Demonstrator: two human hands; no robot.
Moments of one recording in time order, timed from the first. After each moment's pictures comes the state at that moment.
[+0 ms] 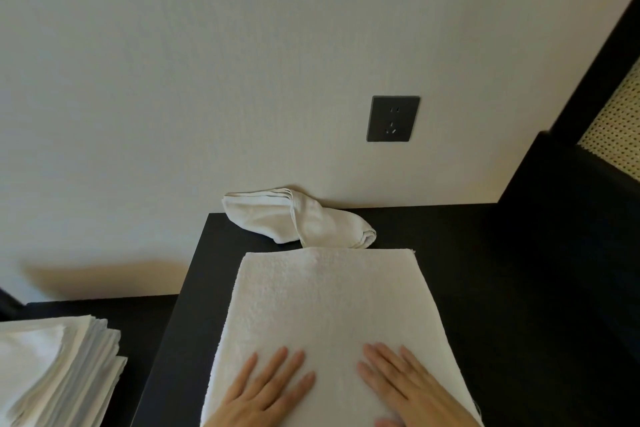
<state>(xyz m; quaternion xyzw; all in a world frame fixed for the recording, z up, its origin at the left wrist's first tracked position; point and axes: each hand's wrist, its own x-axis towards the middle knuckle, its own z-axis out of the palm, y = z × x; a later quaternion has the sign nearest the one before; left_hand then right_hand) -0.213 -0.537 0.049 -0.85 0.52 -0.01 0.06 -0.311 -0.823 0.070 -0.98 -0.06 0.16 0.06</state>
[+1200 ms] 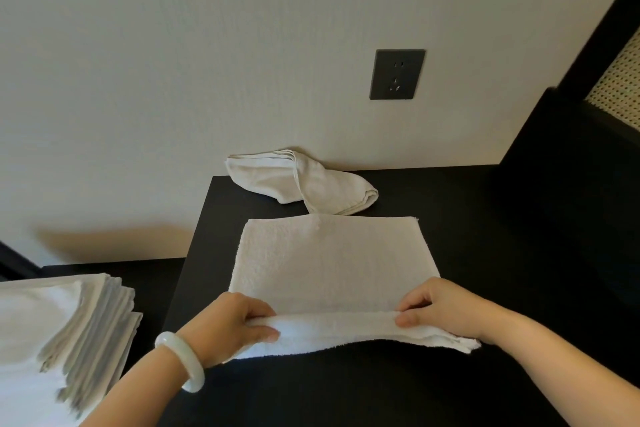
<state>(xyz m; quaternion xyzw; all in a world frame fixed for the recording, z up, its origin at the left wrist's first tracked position) -0.162 -0.525 0.100 -0.87 0.31 0.31 -0.22 -0.292 -0.864 0.096 -0.86 0.11 0.28 0.41</state>
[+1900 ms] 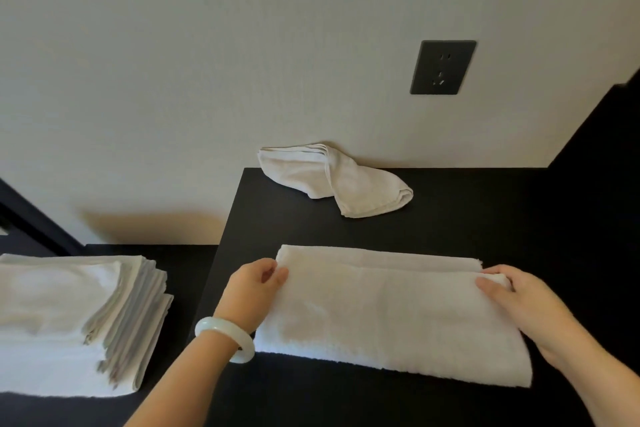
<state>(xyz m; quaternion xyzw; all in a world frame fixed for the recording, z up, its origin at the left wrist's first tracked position) -0.149 -0.533 0.085 -0.91 0.07 0.18 -0.38 -0.304 -0.900 0.054 -0.83 0.40 -0.04 0.38</state>
